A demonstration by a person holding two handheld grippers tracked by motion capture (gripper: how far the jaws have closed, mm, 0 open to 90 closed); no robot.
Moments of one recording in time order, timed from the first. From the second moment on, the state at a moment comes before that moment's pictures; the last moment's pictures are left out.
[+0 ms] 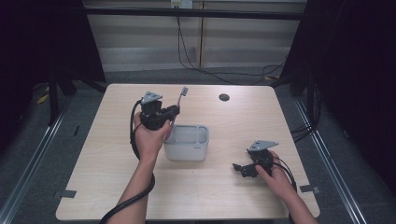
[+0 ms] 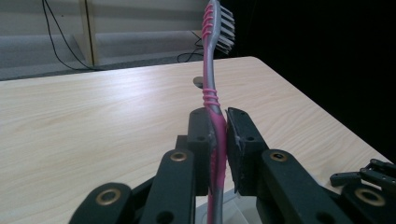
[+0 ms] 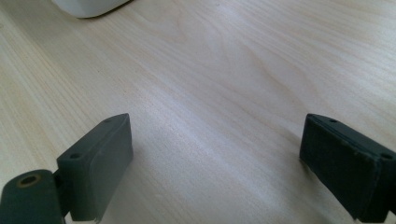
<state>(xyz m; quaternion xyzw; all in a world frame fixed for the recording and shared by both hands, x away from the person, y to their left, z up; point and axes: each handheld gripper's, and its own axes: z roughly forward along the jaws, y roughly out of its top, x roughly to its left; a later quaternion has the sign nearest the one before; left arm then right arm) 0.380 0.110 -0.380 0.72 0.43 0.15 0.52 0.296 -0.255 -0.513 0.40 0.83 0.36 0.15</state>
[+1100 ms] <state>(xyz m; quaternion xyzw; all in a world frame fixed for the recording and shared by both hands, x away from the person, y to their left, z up) 0.366 0.126 -0.382 0.74 0.44 0.15 0.49 0.296 -0.255 -0.513 0.40 0.83 0.36 0.16</state>
